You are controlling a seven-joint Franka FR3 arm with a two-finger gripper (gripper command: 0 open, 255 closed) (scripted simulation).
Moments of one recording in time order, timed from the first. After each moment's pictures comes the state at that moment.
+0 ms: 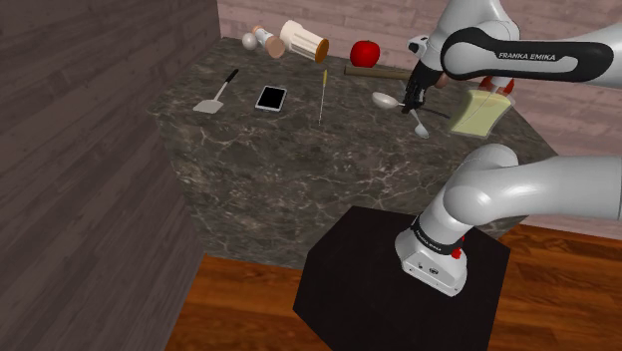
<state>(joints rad) -0.05 -0.93 -0.51 -2.73 -0.57 2.03 -0.81</state>
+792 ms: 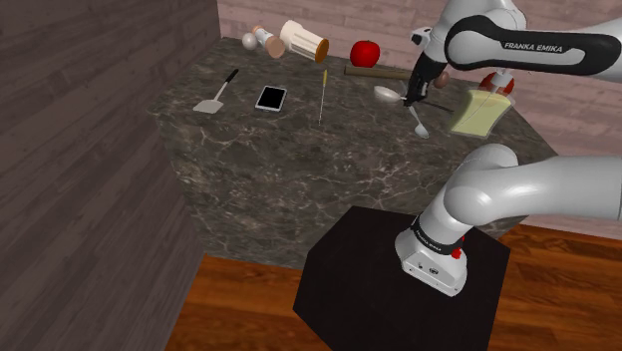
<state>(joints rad) -0.04 -0.94 -0.49 -2.69 -0.55 1.98 -0.82</state>
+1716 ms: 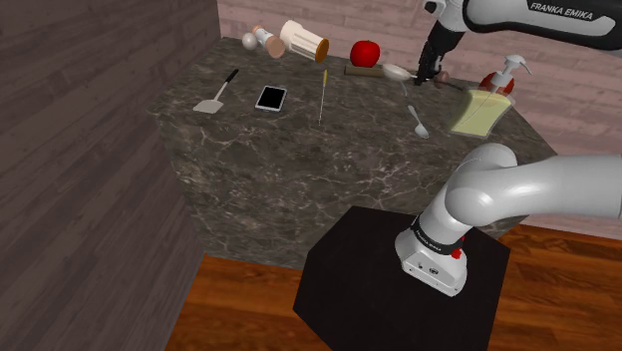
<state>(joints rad) -0.01 -0.94 -0.43 -2.51 -0.48 1.81 -0.85</state>
